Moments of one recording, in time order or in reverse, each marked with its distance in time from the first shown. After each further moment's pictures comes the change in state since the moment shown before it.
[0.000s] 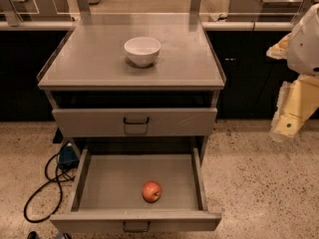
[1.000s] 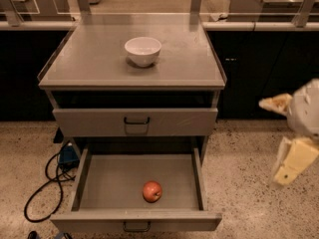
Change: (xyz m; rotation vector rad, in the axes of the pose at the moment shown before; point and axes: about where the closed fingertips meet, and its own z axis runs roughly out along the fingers) arm 0.041 0.043 0.086 -0.116 -0.209 0.007
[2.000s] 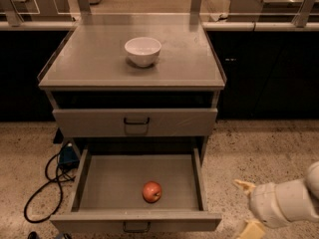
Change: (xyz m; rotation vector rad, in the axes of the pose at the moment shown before) arm 0.087 0.089 0.225 -0.132 -0.272 0.191
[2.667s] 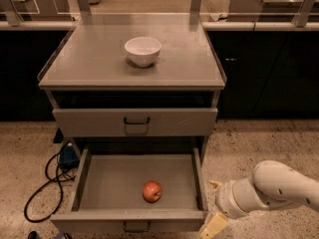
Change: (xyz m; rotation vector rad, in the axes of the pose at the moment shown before) arm 0.007 -0.031 0.106 -0.007 0.080 0.015
